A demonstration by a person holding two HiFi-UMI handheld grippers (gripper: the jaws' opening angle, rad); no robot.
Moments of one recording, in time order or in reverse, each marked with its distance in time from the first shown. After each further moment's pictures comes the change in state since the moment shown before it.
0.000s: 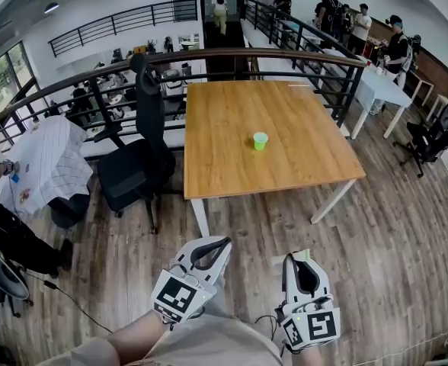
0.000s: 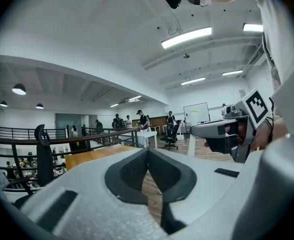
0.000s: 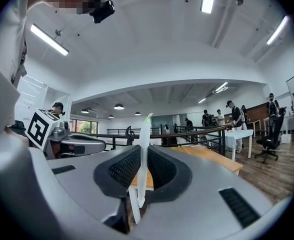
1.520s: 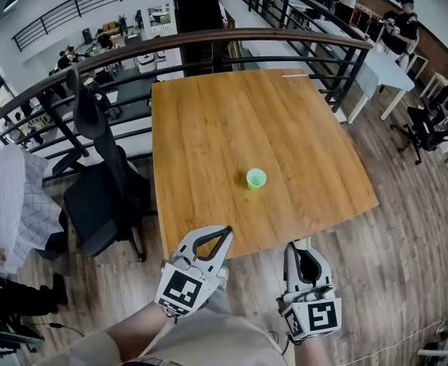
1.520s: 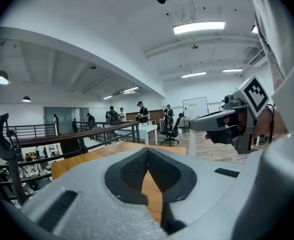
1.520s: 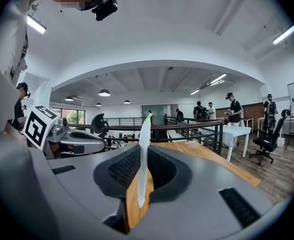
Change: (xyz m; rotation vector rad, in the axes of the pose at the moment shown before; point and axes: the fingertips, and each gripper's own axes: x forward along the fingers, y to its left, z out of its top) left arm 0.317 0.295 -0.035 0.016 0.072 -0.106; right arm 0.393 -0.162 -0.012 -0.011 0.140 -0.116
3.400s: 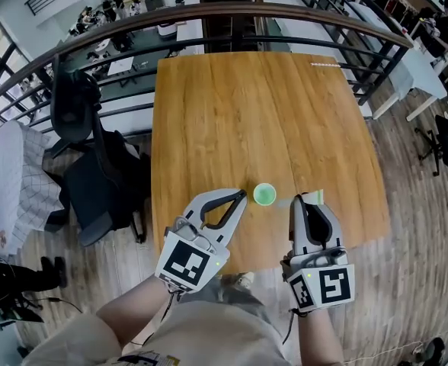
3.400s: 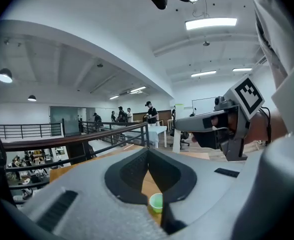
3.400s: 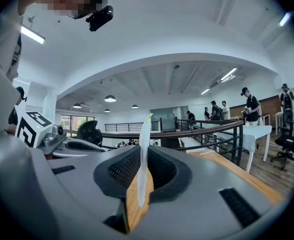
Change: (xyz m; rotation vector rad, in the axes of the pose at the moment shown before) left arm 0.155 0.131 0.029 -0.054 -0.001 0.082; right arm 0.218 -0.079 0.057 0.024 -0.056 0.138
